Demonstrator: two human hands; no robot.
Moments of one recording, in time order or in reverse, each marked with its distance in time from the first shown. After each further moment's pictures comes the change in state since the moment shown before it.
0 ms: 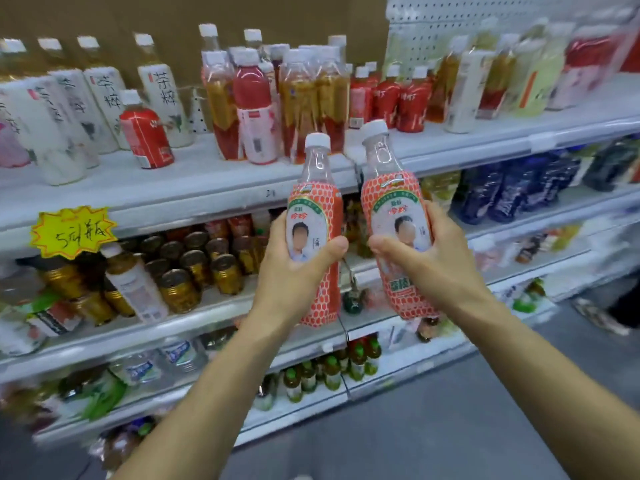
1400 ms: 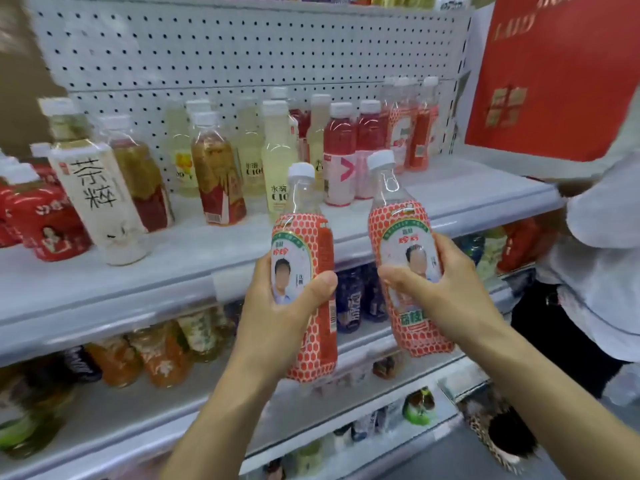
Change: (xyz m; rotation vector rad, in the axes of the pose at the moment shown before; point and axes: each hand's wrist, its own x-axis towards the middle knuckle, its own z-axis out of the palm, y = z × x) left_hand 0.227 0.043 0.647 -0.070 -0.064 -0.052; right_hand 0.366 0.244 -0.559 -0.009 0.033 0.046
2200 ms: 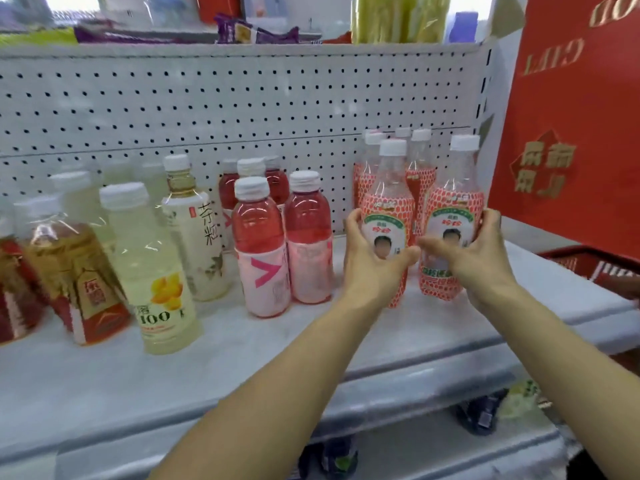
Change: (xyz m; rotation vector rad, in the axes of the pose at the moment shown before) left_hand 0.315 -0.004 0.272 -0.004 0.031 0.109; right_hand 0.352 0.089 -0.126 0.201 0.157 -0.114
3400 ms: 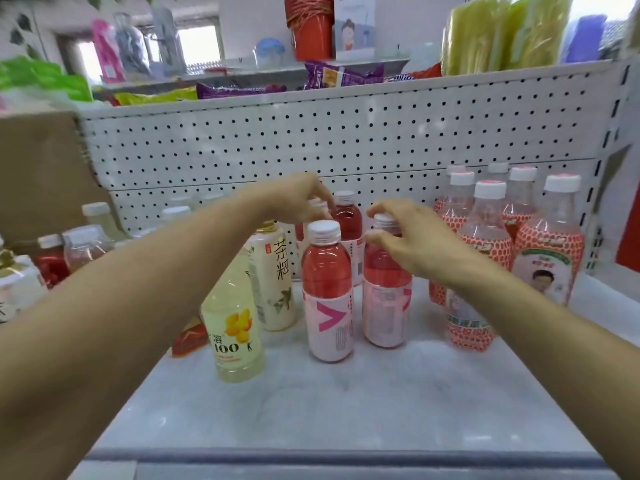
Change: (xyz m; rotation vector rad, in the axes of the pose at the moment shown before) left_hand 0.095 0.137 -0.188 1.353 -0.189 0.033; right_hand 0.026 -0.097 0.130 -0.597 -0.596 -0.477
